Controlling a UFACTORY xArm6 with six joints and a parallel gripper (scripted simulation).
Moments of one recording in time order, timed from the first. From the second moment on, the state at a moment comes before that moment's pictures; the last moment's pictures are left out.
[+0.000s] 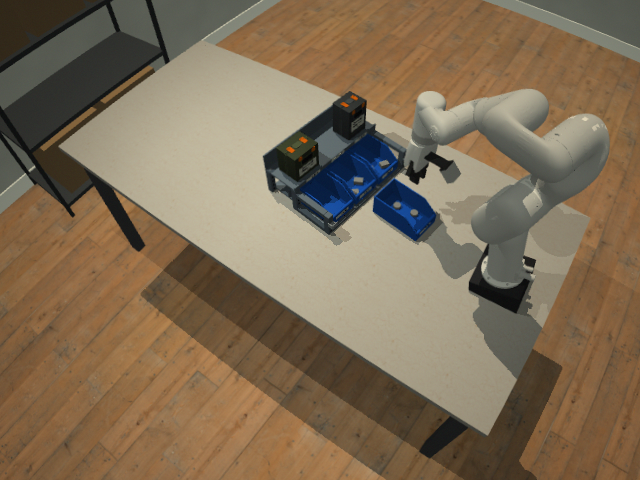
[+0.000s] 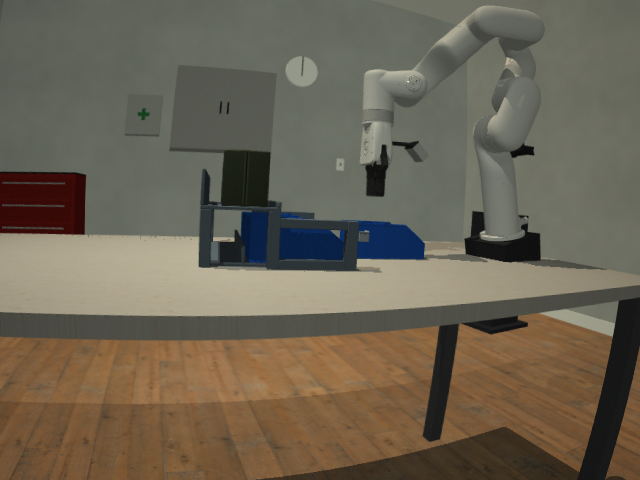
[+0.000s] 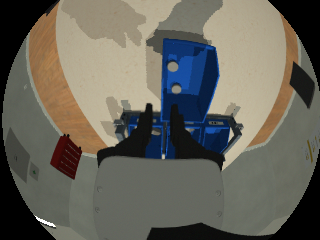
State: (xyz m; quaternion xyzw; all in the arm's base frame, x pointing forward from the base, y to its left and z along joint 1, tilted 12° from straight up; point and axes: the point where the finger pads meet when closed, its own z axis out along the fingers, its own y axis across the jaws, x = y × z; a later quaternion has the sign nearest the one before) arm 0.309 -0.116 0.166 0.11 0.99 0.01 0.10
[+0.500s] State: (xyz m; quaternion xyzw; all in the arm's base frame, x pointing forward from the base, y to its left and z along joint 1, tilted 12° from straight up) arm 0.308 -0.116 0.173 0.11 0.99 0.01 0.10
